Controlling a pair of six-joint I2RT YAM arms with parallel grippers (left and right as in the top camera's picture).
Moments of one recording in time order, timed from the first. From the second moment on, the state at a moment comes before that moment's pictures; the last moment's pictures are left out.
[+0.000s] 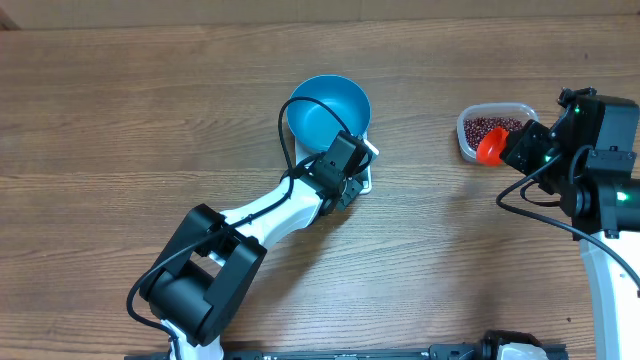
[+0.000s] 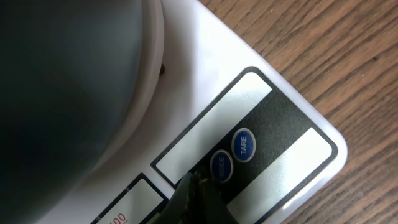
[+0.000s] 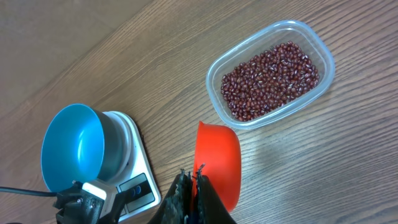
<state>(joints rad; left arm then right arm) -0.66 1.91 1.11 -0.22 -0.15 0.15 -0.10 1.18 1.23 -0.89 -0.15 0.47</state>
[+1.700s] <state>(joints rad) -0.56 1.22 1.10 -0.71 -0.15 0.03 -0.10 1.18 1.23 -0.90 -0.15 0.46</state>
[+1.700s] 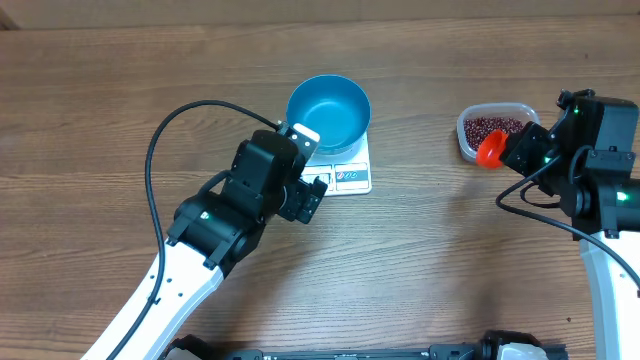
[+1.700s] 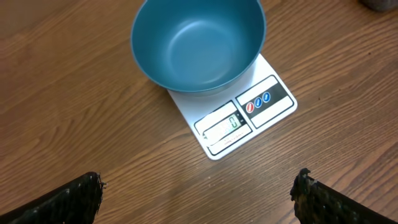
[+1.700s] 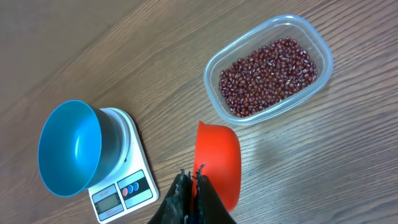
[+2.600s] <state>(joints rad) -0.56 1.22 1.10 -0.71 -0.10 0.03 -0.10 1.18 1.23 -0.90 -0.08 0.46</state>
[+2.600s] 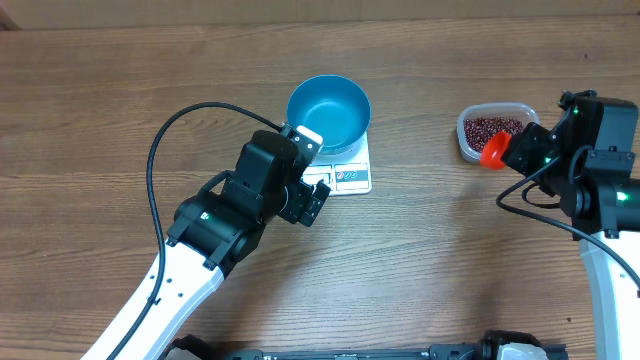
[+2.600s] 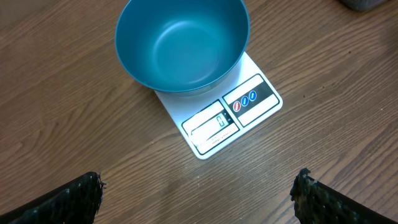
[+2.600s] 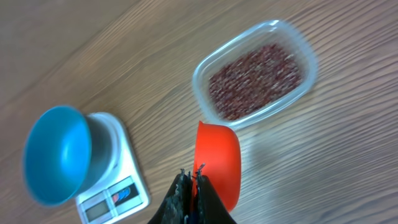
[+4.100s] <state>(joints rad) -0.56 1.22 1.10 -0.71 -0.10 0.03 -0.11 1.65 1.23 -0.52 0.12 -0.32</state>
